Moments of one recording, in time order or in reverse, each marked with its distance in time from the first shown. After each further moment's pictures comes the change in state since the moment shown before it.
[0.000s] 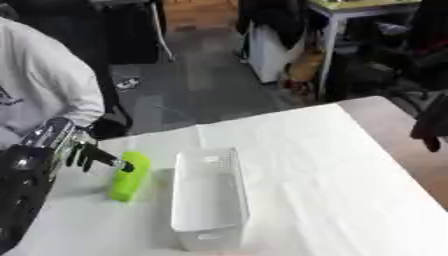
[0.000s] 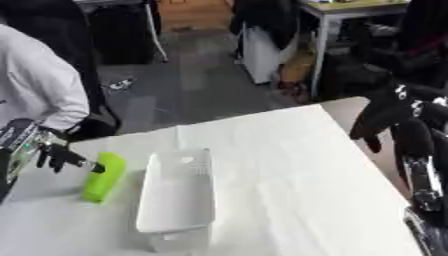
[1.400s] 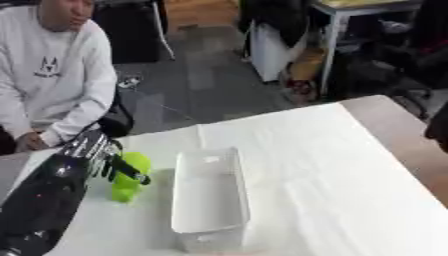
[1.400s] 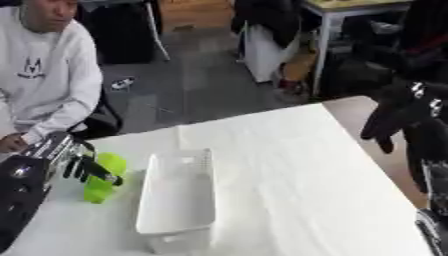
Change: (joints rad) left arm -0.003 -0.070 0.024 0.055 -0.062 0.016 0.078; right arm -0.030 0.009 0.000 0.000 -0.018 0.003 0.021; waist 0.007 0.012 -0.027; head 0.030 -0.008
